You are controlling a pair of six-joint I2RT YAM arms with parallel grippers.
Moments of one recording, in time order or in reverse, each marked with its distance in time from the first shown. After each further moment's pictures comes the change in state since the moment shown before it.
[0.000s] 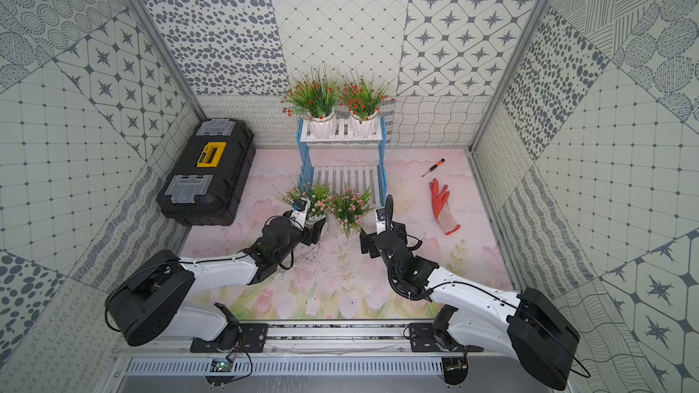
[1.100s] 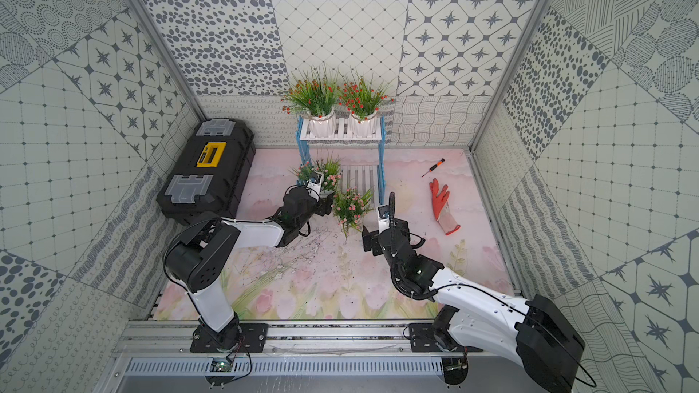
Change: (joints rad) left arm 0.103 0.387 0.391 0.020 0.044 0.060; right arm -0.017 -0.045 0.019 -0.042 -0.001 -0.051
